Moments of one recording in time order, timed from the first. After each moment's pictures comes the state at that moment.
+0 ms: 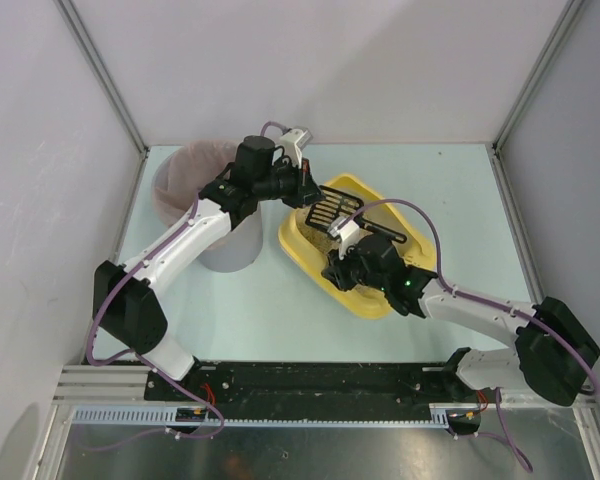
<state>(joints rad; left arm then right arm) -0.55 1.59 1.44 -0.29 0.45 -0.27 0.84 1.27 0.69 0.11 -0.07 0.13</state>
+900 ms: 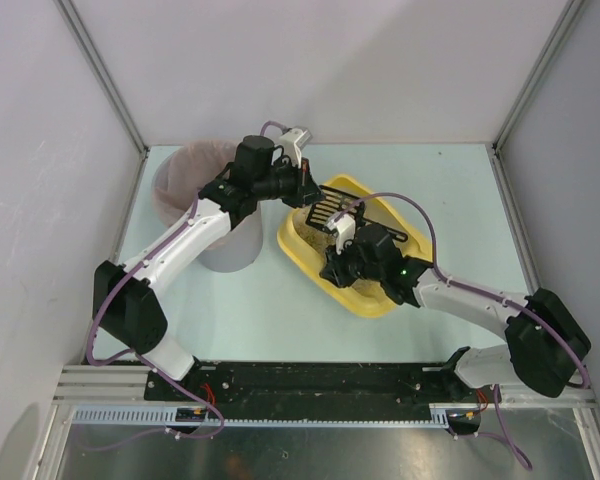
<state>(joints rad) -0.54 1.59 1.44 -0.29 0.46 -0.27 0.78 1.35 0.76 0.05 -0.21 0.13</state>
